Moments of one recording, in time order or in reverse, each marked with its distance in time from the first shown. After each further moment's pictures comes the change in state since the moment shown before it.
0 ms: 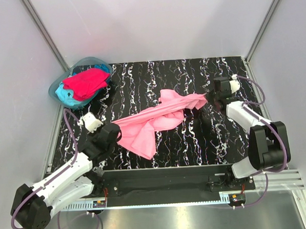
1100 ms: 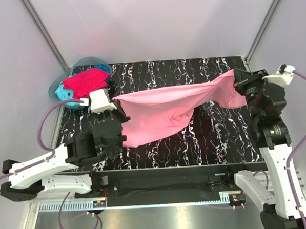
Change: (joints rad) left arm -0.664 0.118 0.729 -0.046 -0.466 0.540; right arm -0.028 -0.696 0.201 -0.183 0.003 -0.175
